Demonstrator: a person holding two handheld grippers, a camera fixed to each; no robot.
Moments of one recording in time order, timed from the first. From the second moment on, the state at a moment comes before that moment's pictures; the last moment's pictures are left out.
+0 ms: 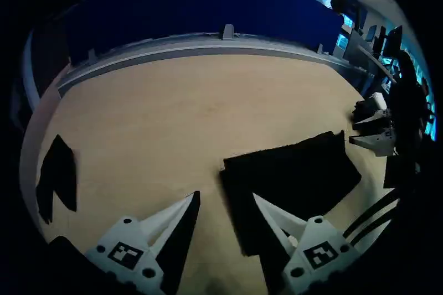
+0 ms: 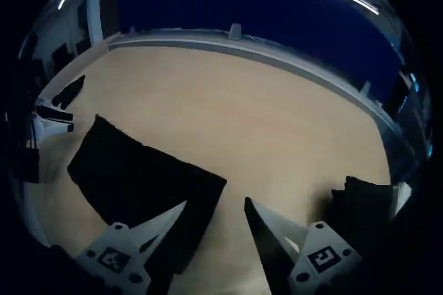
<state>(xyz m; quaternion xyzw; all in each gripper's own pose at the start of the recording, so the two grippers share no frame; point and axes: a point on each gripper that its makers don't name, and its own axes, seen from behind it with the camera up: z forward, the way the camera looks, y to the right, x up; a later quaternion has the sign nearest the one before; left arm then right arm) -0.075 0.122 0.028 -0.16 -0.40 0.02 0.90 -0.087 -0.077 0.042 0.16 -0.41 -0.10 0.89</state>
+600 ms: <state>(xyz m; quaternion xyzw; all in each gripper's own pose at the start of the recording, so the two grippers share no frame) -0.064 0.113 0.010 -0.15 -0.40 0.01 0.91 -0.075 -0.082 0.014 0.18 -0.41 -0.08 0.89</state>
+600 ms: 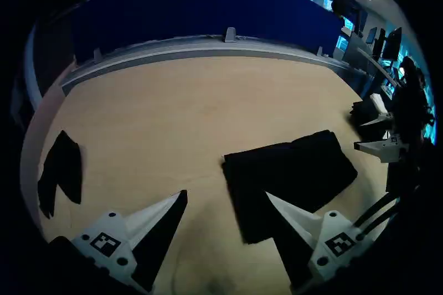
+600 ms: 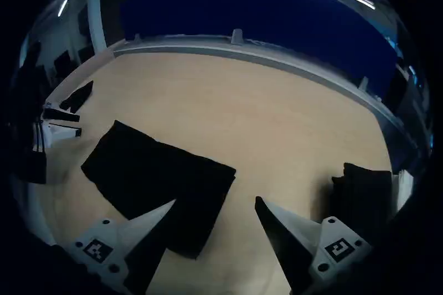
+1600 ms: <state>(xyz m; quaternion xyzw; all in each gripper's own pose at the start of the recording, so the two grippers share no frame) -0.059 0.068 -0.126 -0.06 -0.43 -0.05 0.90 -0.121 -0.083 -0.064 0.24 -0.44 -0.11 0.86</state>
